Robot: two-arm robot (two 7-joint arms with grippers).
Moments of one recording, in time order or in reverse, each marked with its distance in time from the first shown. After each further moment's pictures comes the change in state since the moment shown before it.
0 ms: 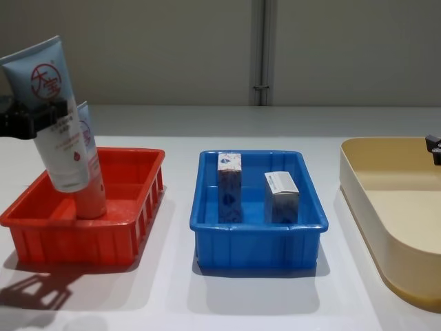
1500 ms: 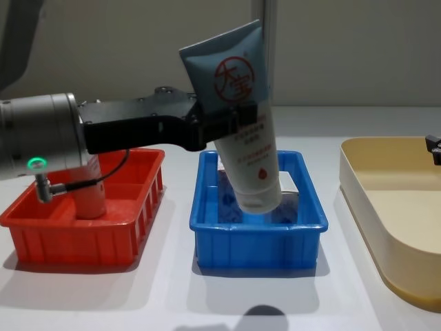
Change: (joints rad) left arm -0.132 -0.060 0.298 -0.005 -0.124 -0.085 -0.329; right arm 0.000 0.000 0.000 0.000 0.000 0.000 0.000
